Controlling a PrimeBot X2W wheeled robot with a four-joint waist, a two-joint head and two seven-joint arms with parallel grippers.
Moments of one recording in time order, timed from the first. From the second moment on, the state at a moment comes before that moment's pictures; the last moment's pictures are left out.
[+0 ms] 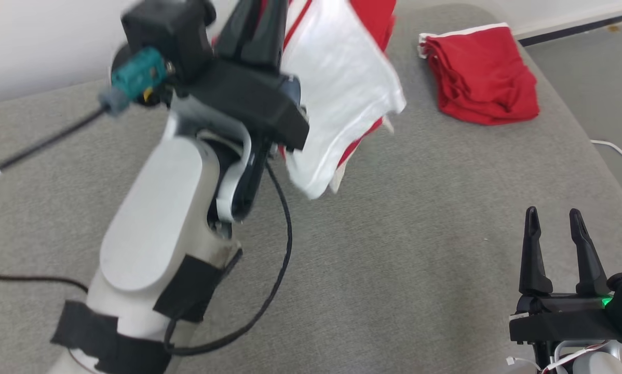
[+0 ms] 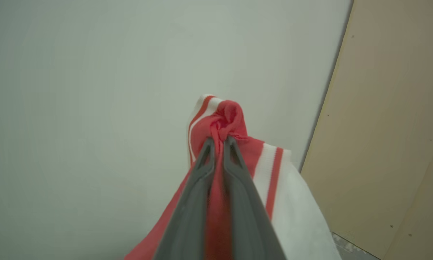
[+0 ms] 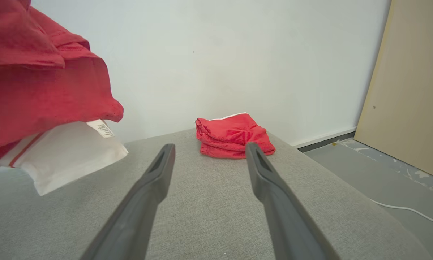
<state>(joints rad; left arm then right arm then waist) -0.96 0.05 -0.40 0.22 -0.50 0.03 0.02 -0.12 -0.05 -0.10 0.08 0.20 0.13 -0.26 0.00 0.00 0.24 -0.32</state>
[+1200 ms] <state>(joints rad) -0.23 0.20 -0.22 0.21 -0.52 0.08 -0.26 -0.09 -0.09 -0.08 0.11 0.16 0.13 -0.26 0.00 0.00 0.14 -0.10</state>
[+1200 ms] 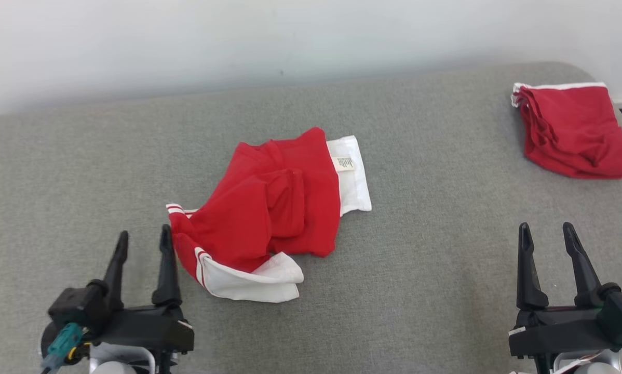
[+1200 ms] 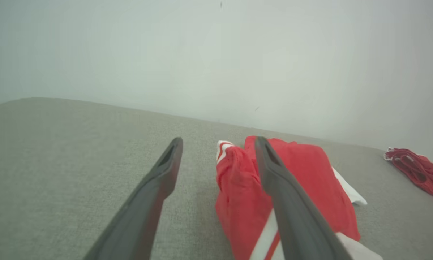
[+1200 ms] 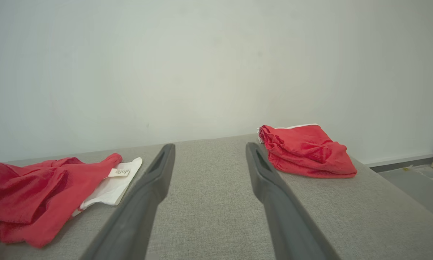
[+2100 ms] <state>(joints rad) 0.06 0.27 -0.10 0.01 -0.31 0.04 -0.26 0.04 -0.09 -0.04 0.09 0.18 0.13 -0.25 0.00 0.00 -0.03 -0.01</state>
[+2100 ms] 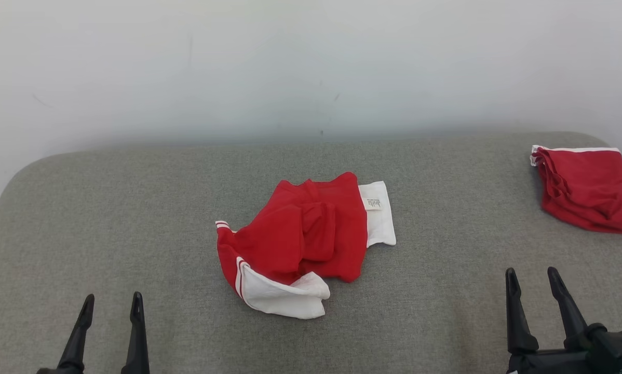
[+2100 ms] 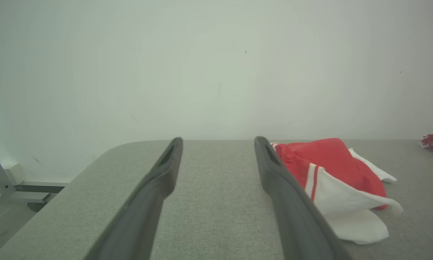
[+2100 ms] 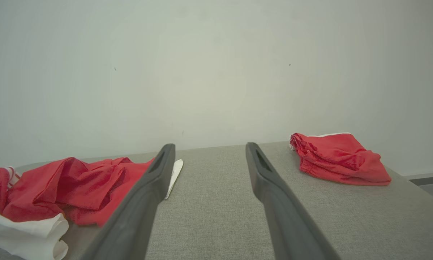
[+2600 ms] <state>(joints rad) 0.10 0.20 -0.08 0.05 -0.28 -0.01 -0.26 0.09 -0.07 -0.02 0.10 0.20 0.13 -0.25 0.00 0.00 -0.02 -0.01</state>
